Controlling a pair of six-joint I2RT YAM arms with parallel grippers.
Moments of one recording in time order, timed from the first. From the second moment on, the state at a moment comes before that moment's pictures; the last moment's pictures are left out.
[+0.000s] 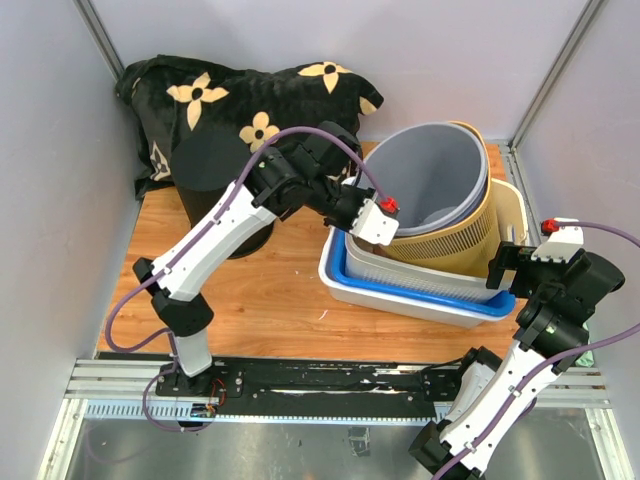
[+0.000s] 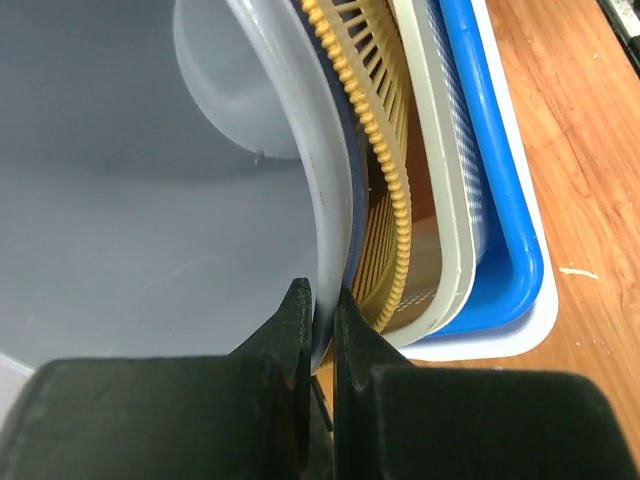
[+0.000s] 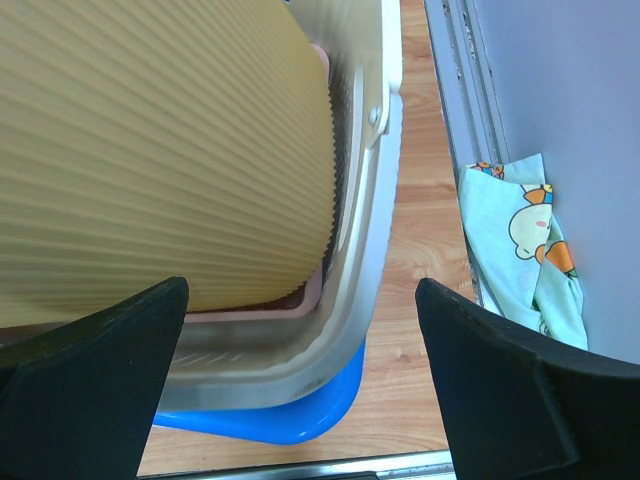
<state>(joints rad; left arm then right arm) -0.90 1.79 2.22 -1.24 0.46 1.18 -0.72 0.56 0.99 -0.98 -0.54 -0.32</state>
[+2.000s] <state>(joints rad) 0.21 1.20 1.71 0.53 1.18 -1.68 -0.72 0.54 0.97 -0.95 -0.54 -0.31</state>
